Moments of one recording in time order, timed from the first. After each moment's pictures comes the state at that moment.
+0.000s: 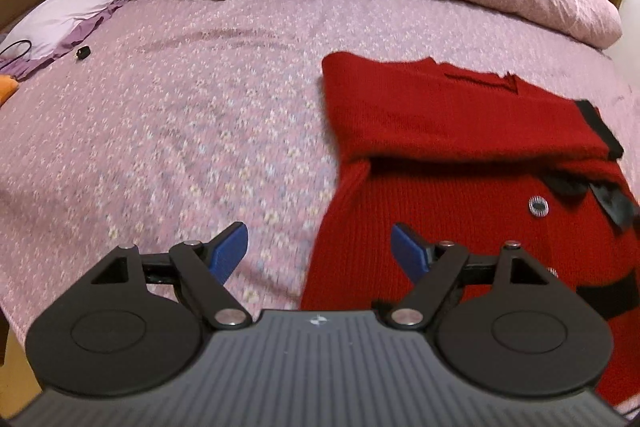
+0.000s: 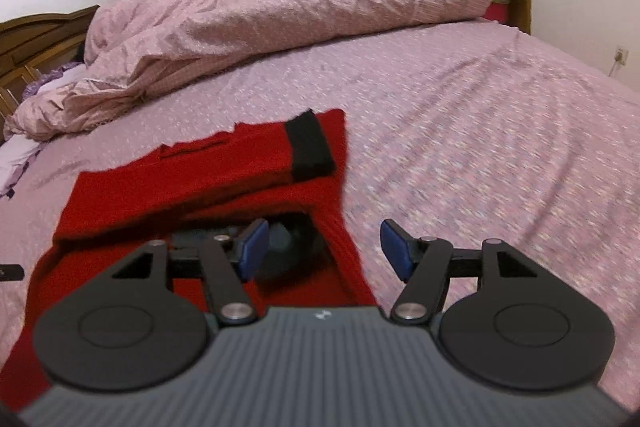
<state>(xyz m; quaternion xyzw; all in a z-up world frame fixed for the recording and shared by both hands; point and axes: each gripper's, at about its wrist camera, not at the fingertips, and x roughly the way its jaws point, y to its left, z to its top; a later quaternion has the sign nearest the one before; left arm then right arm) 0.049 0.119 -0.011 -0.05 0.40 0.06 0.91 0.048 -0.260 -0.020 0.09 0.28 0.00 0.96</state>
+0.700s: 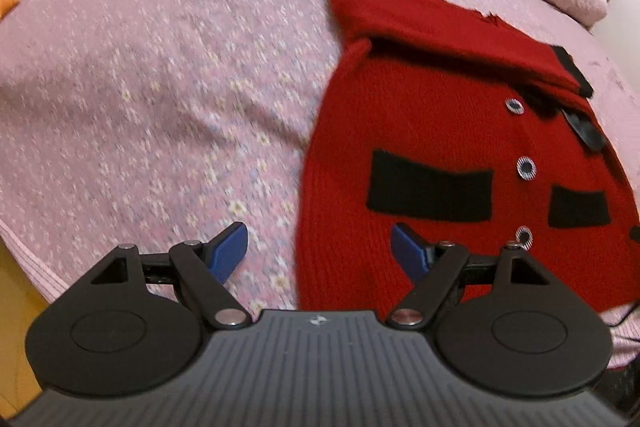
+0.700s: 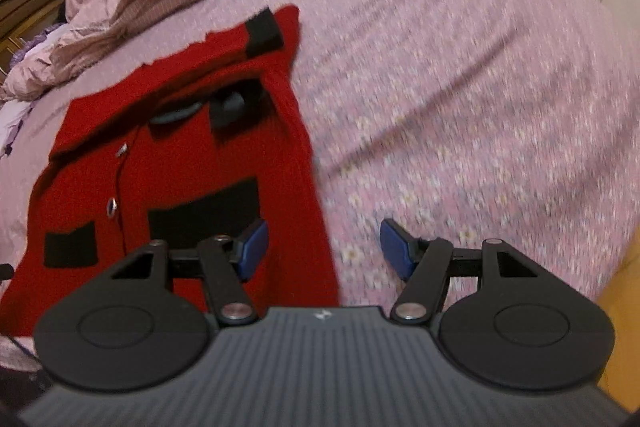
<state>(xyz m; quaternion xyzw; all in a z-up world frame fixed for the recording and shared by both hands) -0.029 0.133 -0.041 -0.11 0.47 0.02 0.88 -0.021 -0.290 -0.060 0.12 0.38 0.00 0.92</state>
